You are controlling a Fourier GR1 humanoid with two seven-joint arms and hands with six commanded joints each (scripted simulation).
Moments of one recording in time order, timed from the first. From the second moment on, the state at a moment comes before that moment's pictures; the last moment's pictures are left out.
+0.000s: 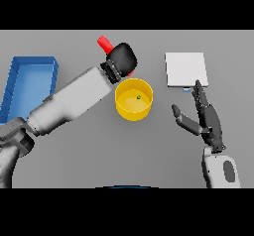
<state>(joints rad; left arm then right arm) -1.14 0.23 -0.87 -0.84 -1.21 -0.43 0.00 0.03 -0.05 0.05 -1.62 0.10 0.01 -0.03</state>
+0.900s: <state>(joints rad) -1.29 0.19 -1.06 -0.75 -1.39 -0.49 -0.09 0.03 -0.05 0.06 -1.62 0.14 -0.02 -0.05</state>
